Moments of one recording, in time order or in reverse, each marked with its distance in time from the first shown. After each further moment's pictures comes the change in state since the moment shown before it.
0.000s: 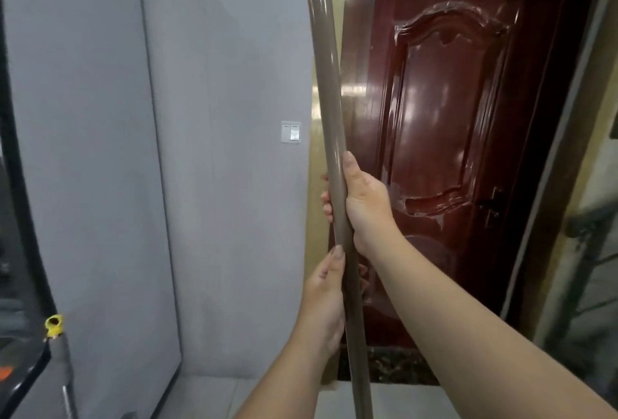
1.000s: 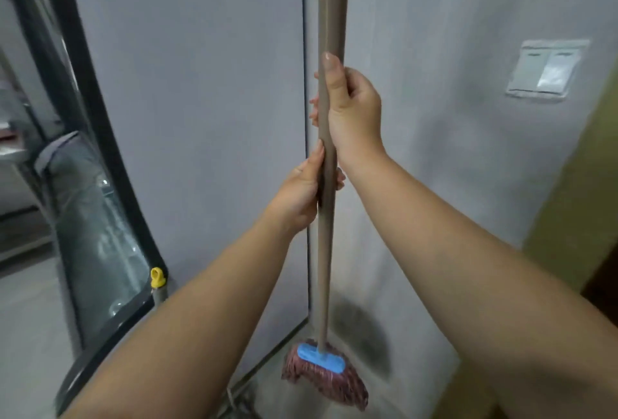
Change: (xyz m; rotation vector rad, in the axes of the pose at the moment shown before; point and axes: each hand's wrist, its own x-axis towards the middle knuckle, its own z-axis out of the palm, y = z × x) left_hand 0.374 0.114 -0.229 0.342 0.500 0.350; right_hand 0.343 0.220 0.215 0.338 -0.518 -0.036
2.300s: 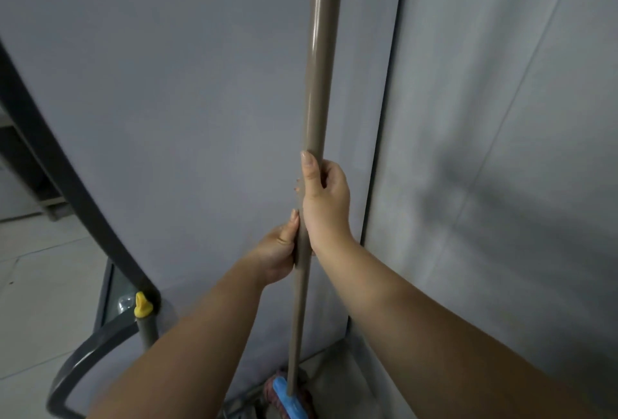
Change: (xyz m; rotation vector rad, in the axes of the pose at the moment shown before) left_hand 0.156 -0.146 -0.177 0.089 0.251 -0.292; right_hand 0.085 0.263 0.053 0.034 -0.181 0.417
